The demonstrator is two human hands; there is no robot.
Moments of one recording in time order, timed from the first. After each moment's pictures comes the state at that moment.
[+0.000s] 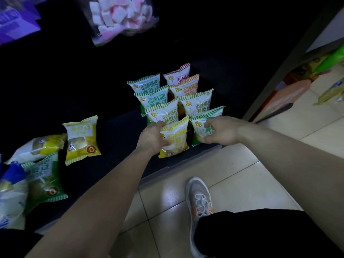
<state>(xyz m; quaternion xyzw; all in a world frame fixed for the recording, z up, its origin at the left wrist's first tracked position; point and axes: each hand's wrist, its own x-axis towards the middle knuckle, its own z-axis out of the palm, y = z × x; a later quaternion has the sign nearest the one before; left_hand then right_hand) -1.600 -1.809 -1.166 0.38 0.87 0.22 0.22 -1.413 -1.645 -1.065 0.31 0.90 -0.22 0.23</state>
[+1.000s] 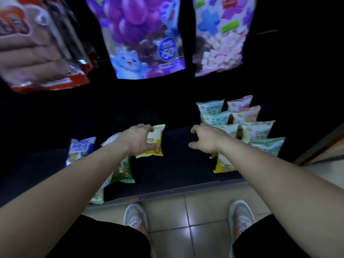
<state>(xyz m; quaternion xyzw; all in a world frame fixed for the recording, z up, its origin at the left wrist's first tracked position) -1.701 -2.037 -0.993 0.36 0.92 0.01 0.16 -1.560 -1.816 -1.006 0.15 0.97 -0.17 0.13</state>
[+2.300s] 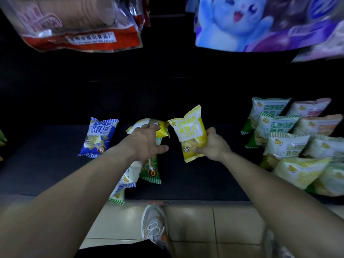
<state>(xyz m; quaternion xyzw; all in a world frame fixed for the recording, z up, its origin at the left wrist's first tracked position) -1.780 -2.123 -1.043 0.25 0.93 0.09 0.26 -1.708 -1.883 -1.165 0.23 0.90 -0.37 0.10</state>
